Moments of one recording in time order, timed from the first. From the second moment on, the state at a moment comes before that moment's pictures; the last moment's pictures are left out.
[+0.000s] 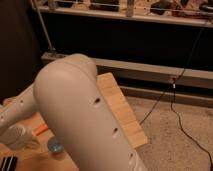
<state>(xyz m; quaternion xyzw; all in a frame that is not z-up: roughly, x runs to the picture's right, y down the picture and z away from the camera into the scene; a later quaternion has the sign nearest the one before) -0.354 0.269 0.674 -0.28 0.18 0.24 0.91</state>
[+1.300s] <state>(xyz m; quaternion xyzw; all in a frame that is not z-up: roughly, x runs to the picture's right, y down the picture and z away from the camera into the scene) -0.402 0.317 0.712 -0.30 0.12 0.17 0.93</state>
